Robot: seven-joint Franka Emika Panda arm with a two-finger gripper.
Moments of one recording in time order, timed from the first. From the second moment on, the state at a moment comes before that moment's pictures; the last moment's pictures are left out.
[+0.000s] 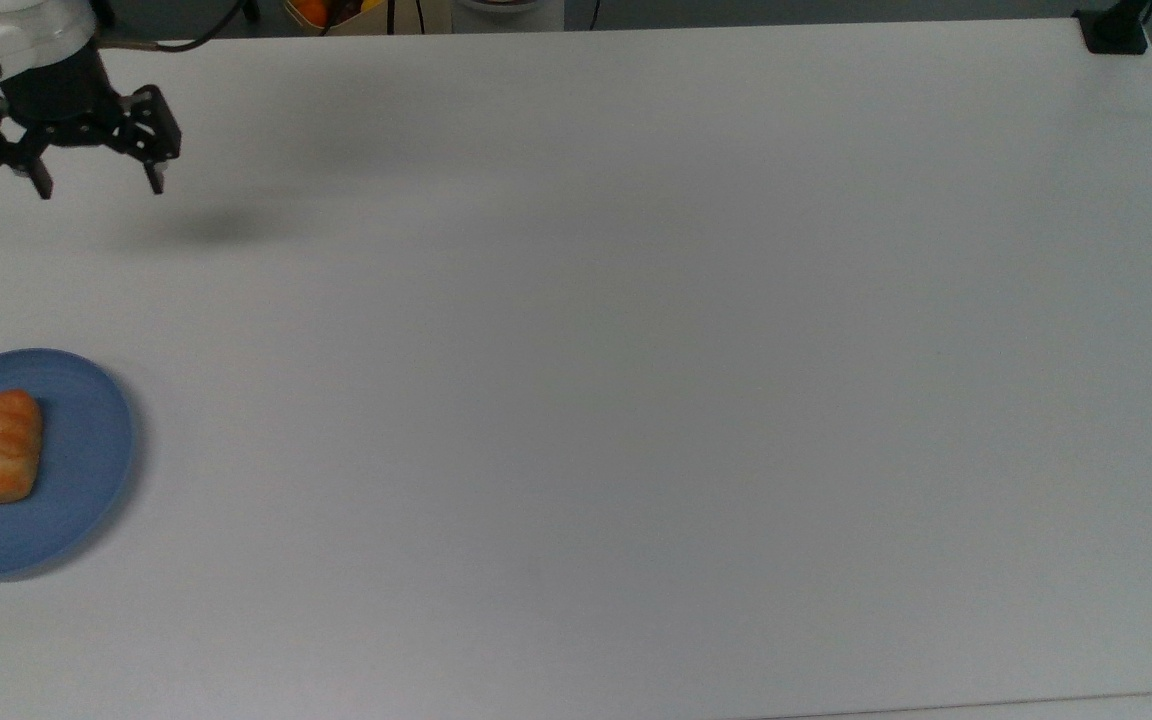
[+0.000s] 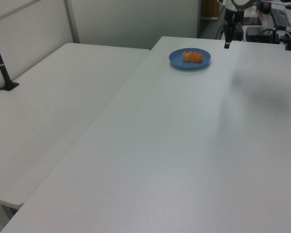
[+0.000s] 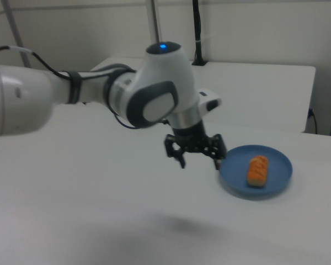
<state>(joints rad) -0.31 0.31 -0.11 -1.64 0.01 2.15 -0.63</state>
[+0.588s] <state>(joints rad) -0.37 0.52 -0.11 -1.52 0.18 2.50 -0.63</state>
